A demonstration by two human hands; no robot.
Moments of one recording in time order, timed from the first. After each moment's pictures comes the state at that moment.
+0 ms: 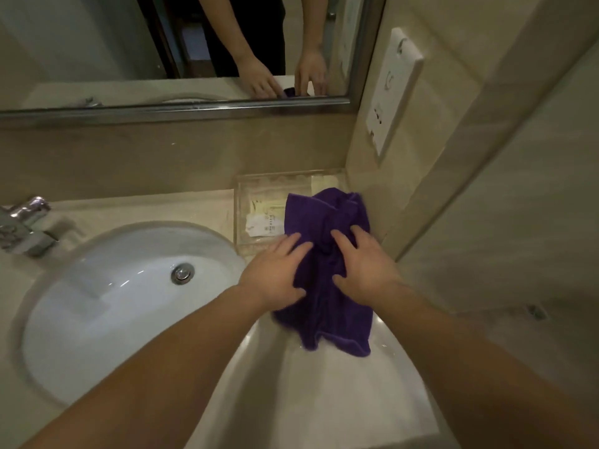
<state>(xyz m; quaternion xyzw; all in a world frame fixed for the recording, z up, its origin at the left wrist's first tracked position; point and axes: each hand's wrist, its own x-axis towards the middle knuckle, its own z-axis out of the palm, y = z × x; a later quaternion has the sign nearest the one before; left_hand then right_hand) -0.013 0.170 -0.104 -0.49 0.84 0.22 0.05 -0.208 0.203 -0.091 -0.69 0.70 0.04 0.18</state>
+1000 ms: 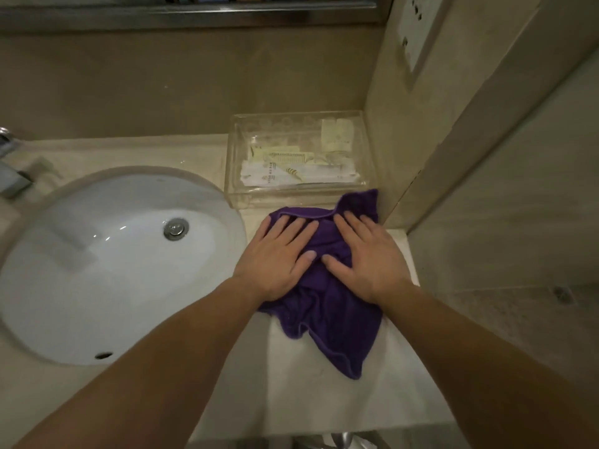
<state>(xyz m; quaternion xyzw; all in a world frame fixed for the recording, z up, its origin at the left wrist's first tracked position) -0.015 0.201 -0.187 -0.49 0.86 0.12 0.07 -0.219 0.226 -0.184 -0.73 0.66 0.00 0.16</state>
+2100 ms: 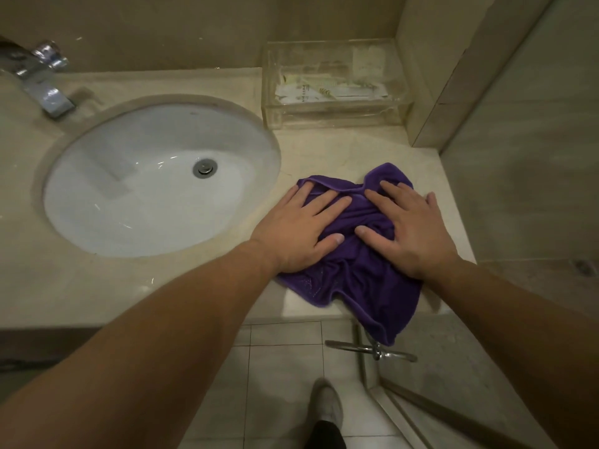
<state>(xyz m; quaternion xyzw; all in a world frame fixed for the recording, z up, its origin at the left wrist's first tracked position) 0.021 0.304 -0.196 -0.44 0.89 0.09 0.05 -0.205 0.340 -0.196 -0.74 0.66 -0.07 0.14</state>
